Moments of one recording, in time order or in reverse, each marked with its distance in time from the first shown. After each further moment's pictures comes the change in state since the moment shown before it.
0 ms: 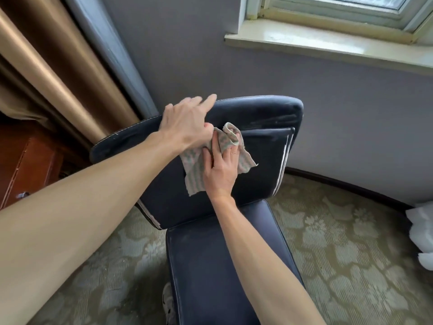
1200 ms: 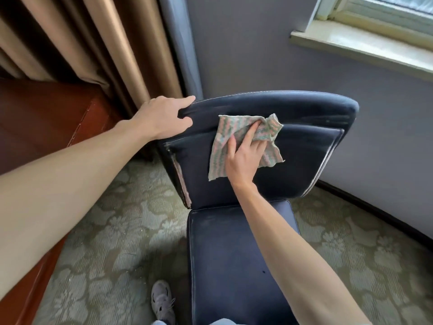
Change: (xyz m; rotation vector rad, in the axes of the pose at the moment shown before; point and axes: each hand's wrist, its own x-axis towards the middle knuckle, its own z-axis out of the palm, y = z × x) left_hand -0.107 -0.146 -0.034 -0.150 -0.138 -0.308; right_hand -0.024 -0.062 0.017 -0.050 -0.269 0.102
